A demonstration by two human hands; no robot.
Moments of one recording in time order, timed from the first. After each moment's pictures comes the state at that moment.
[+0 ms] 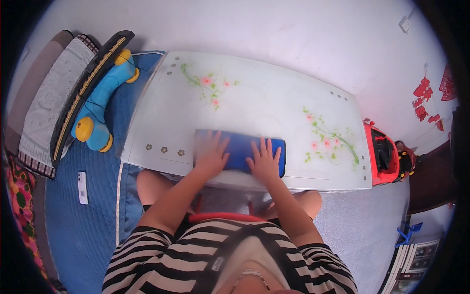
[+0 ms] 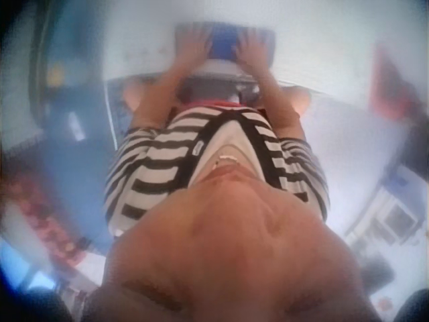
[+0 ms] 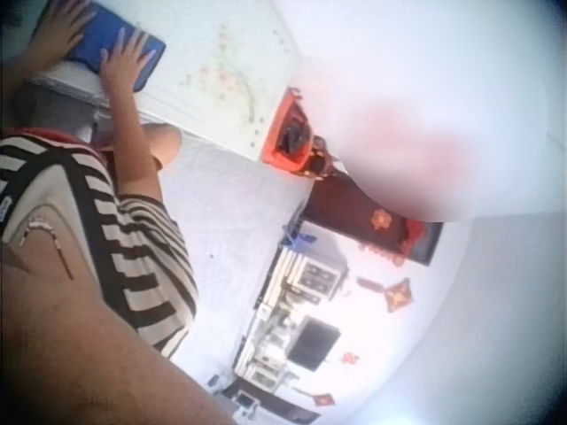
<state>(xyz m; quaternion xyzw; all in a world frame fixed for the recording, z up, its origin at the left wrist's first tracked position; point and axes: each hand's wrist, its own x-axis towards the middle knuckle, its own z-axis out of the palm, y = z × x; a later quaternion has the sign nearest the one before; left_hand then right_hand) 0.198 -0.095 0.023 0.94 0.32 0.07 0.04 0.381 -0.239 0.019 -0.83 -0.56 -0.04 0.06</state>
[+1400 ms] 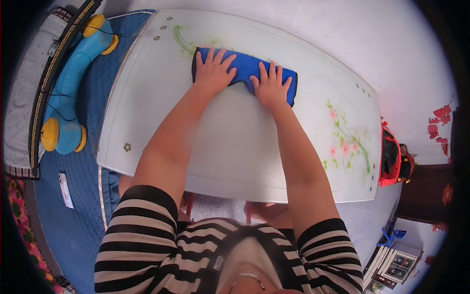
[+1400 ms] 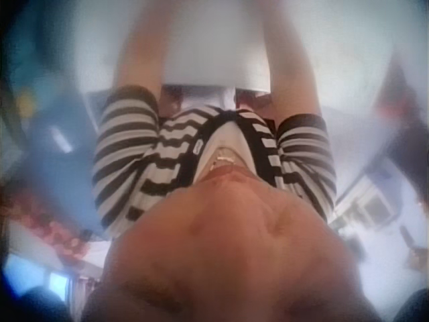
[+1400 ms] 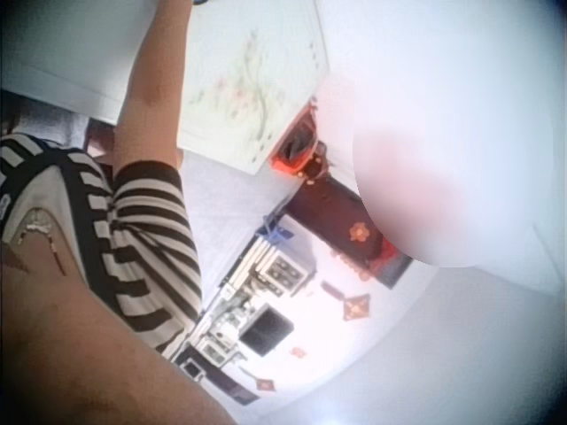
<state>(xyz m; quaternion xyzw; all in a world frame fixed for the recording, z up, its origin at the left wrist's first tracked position) 0.333 0.118 0.022 0.92 0.39 0.09 0.02 0.492 -0.013 0.019 -0.85 -0.52 -0.05 0.06</state>
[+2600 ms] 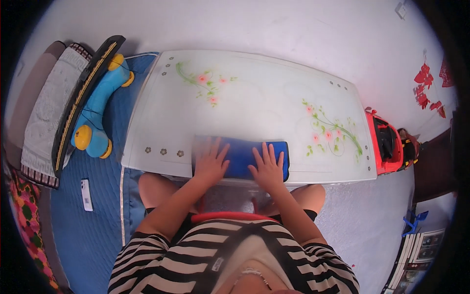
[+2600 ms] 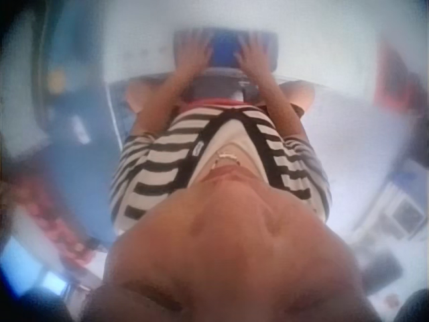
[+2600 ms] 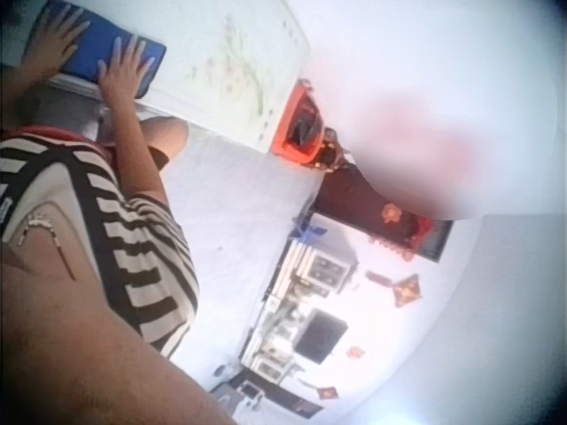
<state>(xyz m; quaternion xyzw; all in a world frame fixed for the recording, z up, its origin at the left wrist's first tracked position) 0.178 -0.118 0.022 0.95 0.29 0.09 0.06 0.360 -0.274 0.028 -0.82 -0.56 -0.04 0.09</state>
